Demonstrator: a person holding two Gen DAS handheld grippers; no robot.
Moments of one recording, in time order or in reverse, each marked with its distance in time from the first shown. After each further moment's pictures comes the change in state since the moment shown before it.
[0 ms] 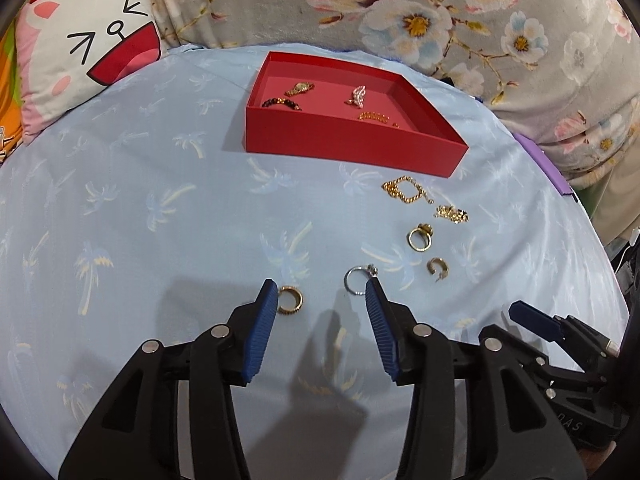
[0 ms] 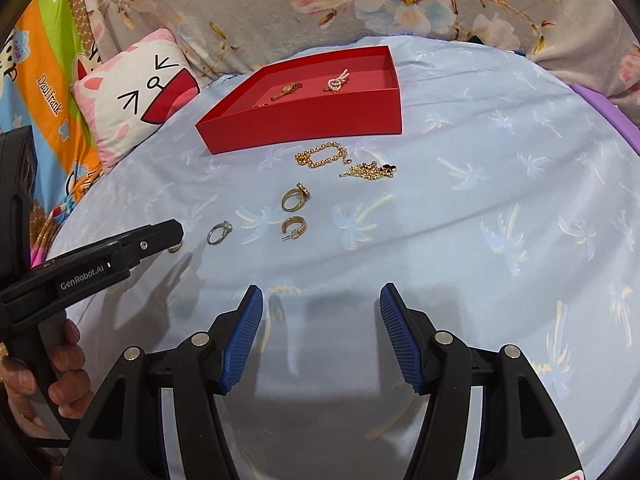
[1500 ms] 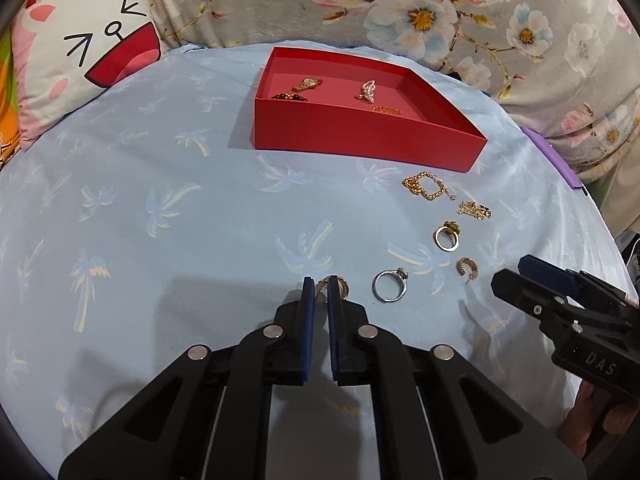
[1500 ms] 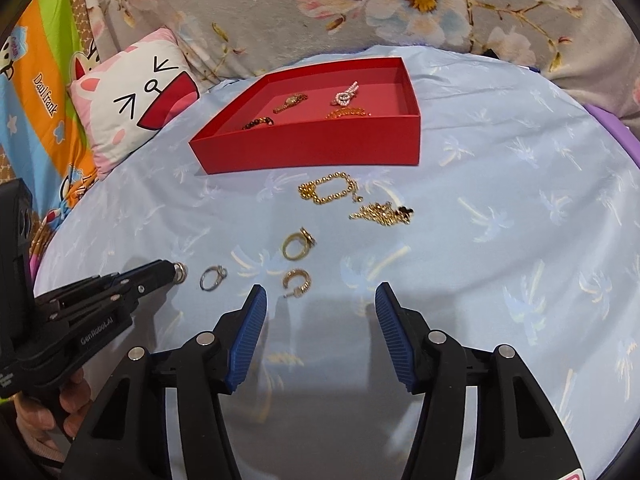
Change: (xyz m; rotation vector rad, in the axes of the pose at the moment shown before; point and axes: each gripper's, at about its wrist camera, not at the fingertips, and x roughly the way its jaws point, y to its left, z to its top) left arm 0.018 0.011 0.002 0.024 -0.010 0.019; right arm 0.024 0.005 0.036 -0.036 -0.020 0.006
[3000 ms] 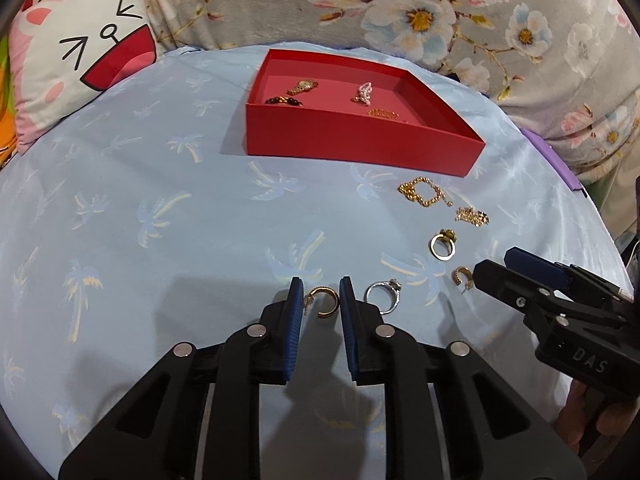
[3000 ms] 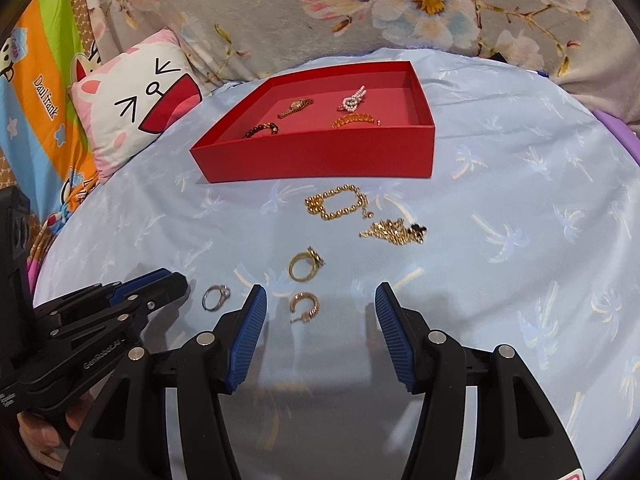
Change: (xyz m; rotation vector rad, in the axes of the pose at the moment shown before) left arm 0.002 -0.003 0.007 -0.002 -0.010 -0.001; right arm 0.009 0.005 0.013 -0.006 -0.007 0.010
